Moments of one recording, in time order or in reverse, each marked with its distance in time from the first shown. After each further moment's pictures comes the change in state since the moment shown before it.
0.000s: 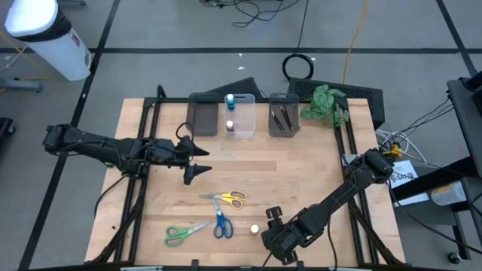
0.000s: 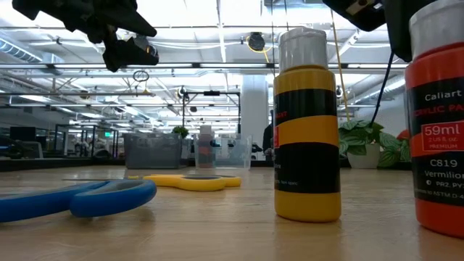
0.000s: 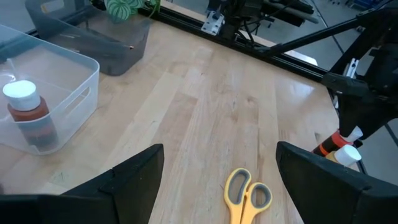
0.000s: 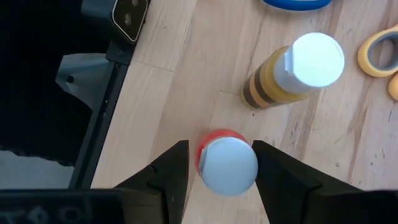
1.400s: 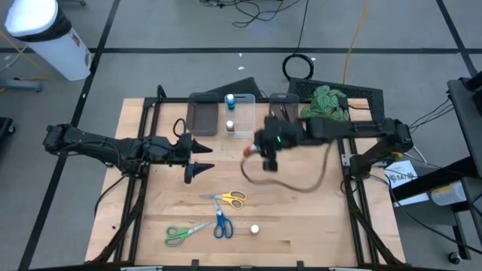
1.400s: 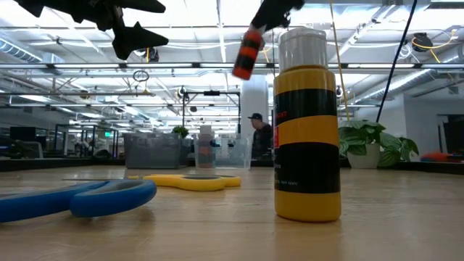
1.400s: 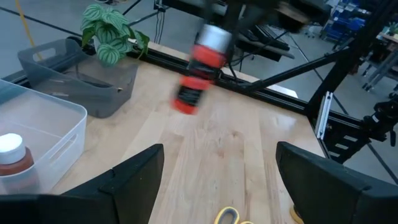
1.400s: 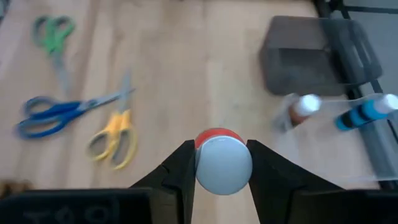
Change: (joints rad) left arm 0.000 0.000 0.000 0.158 0.000 0.054; right arm -0.670 -0.379 0.000 -0.023 -0.023 -0.395
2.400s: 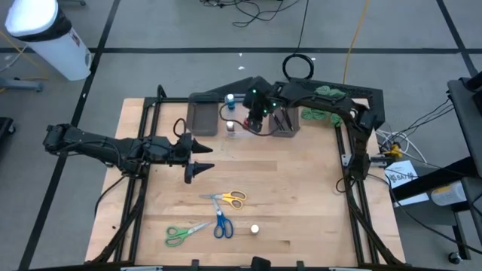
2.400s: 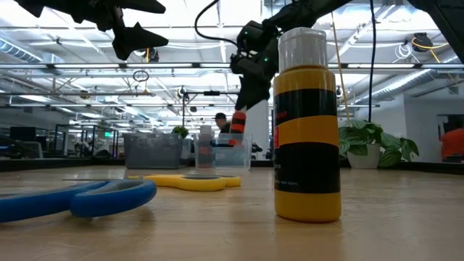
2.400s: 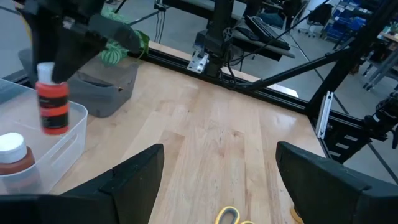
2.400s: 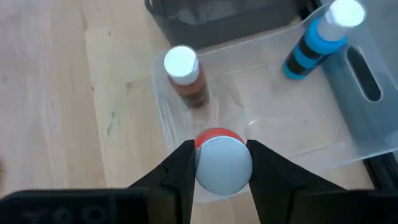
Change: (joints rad) left arm 0.000 0.000 0.000 -0.001 0.000 0.000; right arm -0.489 0.375 0.151 0.032 -0.309 -0.122
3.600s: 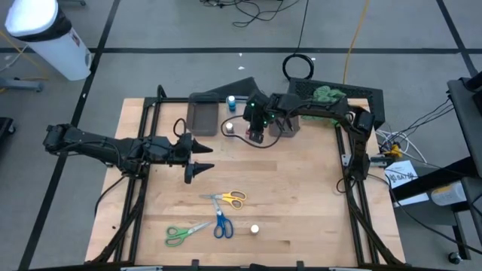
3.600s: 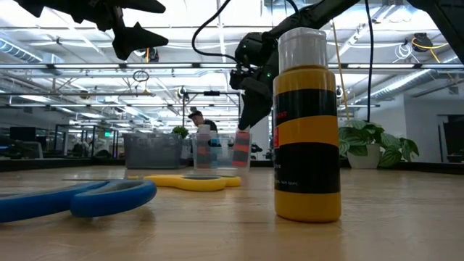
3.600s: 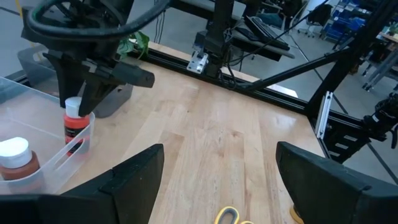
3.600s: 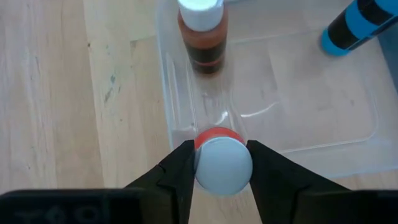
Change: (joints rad) left arm 0.000 0.000 0.000 0.001 0.000 0.000; right arm 0.055 0.011 -0.152 0.107 0.025 -0.029
